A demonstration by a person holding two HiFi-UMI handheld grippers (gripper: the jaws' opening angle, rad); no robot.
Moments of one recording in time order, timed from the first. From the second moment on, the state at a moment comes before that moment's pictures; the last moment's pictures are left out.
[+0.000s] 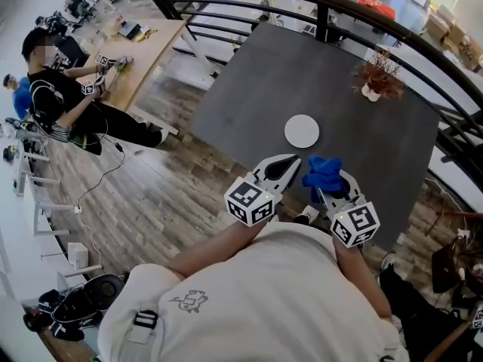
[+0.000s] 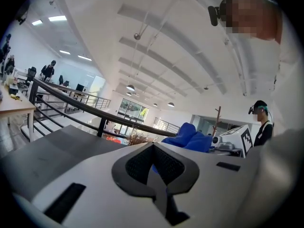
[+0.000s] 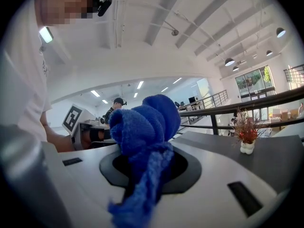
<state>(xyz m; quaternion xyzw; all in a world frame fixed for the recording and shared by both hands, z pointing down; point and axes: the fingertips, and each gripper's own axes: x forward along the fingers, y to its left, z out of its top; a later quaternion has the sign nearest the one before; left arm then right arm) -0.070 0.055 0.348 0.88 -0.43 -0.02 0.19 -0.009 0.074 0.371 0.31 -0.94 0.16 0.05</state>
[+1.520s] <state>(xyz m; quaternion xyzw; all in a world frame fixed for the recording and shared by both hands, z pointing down) -0.122 -0.122 0.627 0.80 -0.39 0.17 0.41 -0.023 -0.126 0.634 0.35 -0.86 0.33 0.17</state>
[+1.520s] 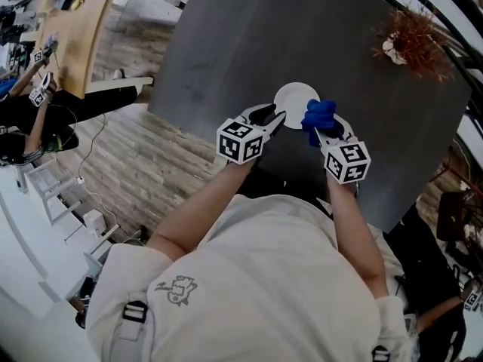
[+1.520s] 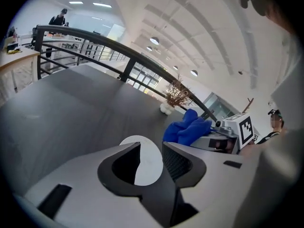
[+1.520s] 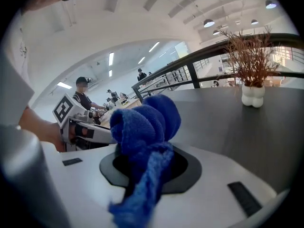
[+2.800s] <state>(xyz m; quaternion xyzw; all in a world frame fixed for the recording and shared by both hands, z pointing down) -0.121 -0.128 0.716 0.75 -0.35 0.15 0.54 -0.016 -0.113 0.743 0.35 -0.81 0.39 0.25</state>
